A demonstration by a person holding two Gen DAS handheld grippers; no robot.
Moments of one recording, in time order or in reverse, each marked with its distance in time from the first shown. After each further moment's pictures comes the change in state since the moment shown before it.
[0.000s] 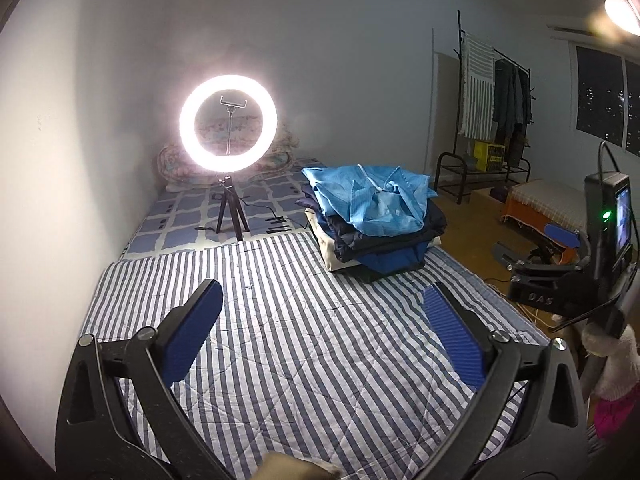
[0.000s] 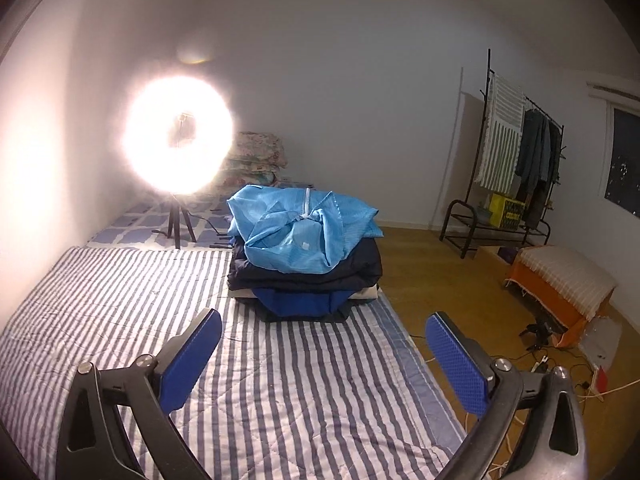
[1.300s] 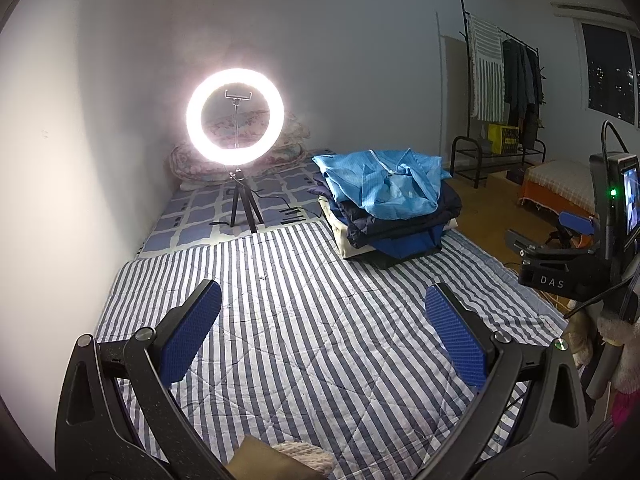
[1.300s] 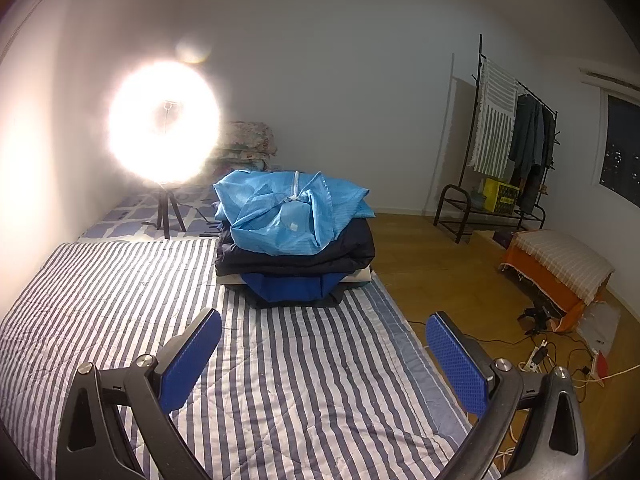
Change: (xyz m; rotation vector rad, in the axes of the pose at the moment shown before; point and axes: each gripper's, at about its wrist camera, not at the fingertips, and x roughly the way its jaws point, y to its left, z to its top) left arm 0.013 -0.009 -0.016 0.052 0.029 0.072; right arm 0.014 -0.007 -0.015 0.038 0.044 -0.018
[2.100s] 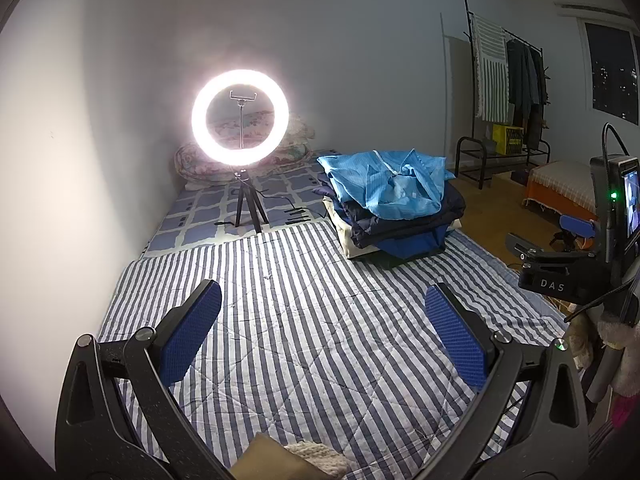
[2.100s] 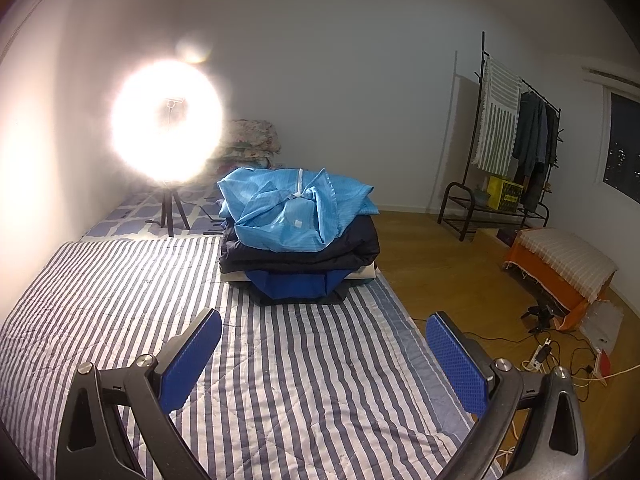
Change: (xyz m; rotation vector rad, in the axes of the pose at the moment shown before) left arm 0.000 0.001 -0.003 0.006 -0.002 0.010; right arm 0.001 0.003 -0.003 0.002 0.006 0.015
